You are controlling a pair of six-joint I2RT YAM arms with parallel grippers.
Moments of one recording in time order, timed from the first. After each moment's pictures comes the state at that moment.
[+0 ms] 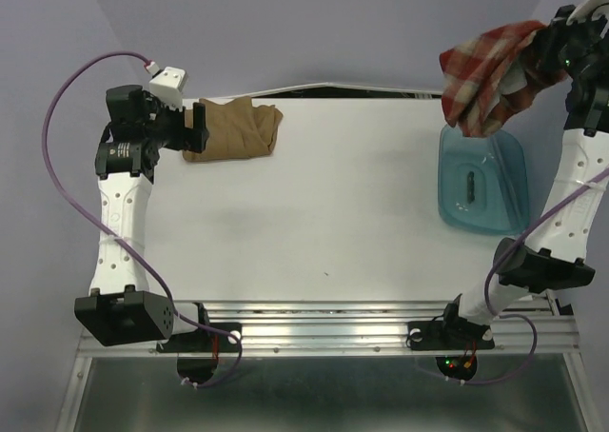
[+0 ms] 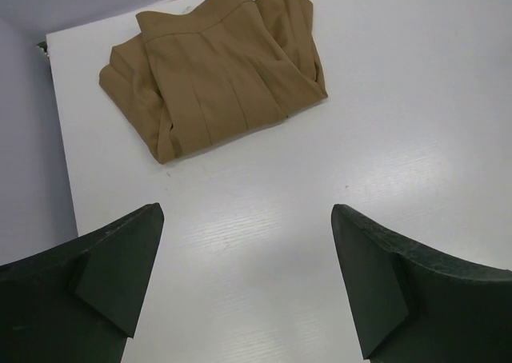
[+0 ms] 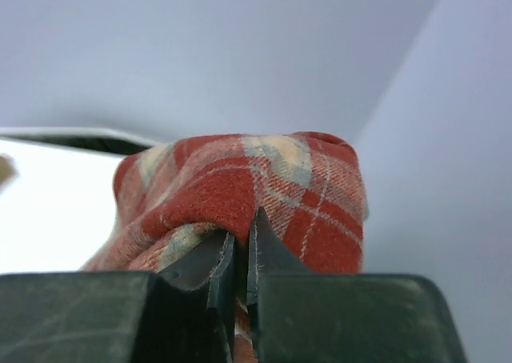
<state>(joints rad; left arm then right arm) 0.09 1.31 1.49 -0.68 0.33 0.20 -0.34 1.64 2.30 -0.77 -0.38 -0.20</state>
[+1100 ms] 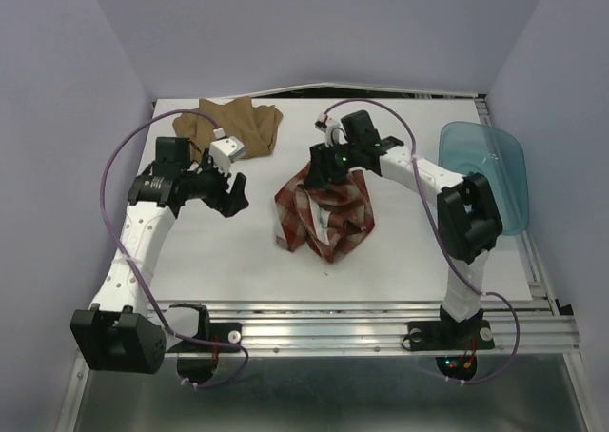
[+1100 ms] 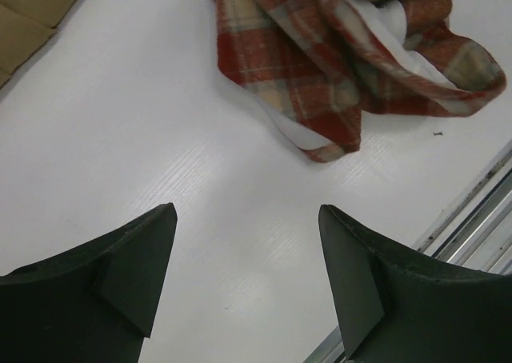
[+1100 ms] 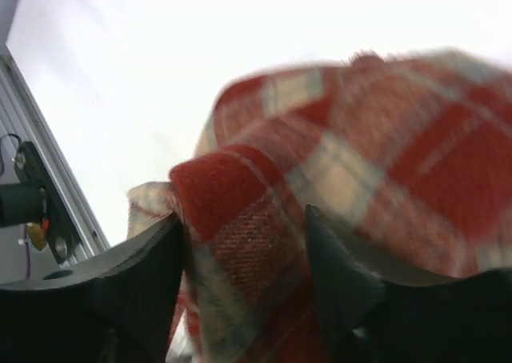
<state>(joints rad) -0.04 1.16 1.15 -0.82 0.60 0.46 0.49 1.89 1.46 -0.36 -0.62 0.17</state>
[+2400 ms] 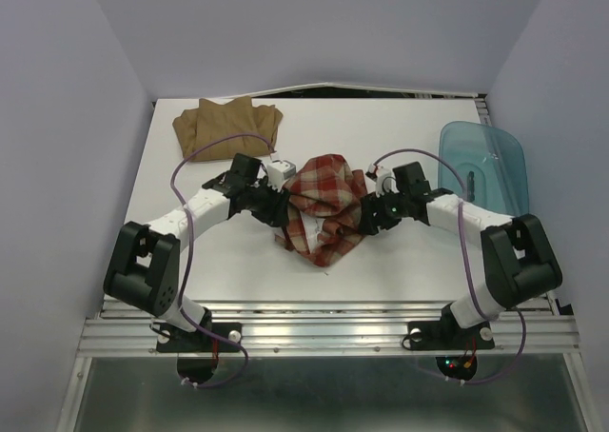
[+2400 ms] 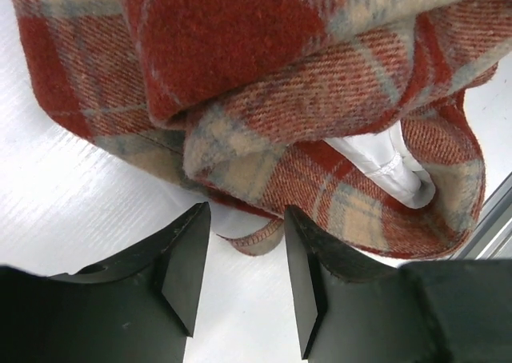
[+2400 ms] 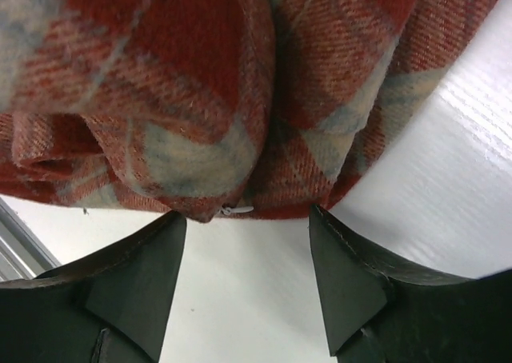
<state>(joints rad) -0.41 1.50 0.92 -0.37 0.46 0.10 0.34 1.51 0.82 -0.28 -0.50 -0.02</state>
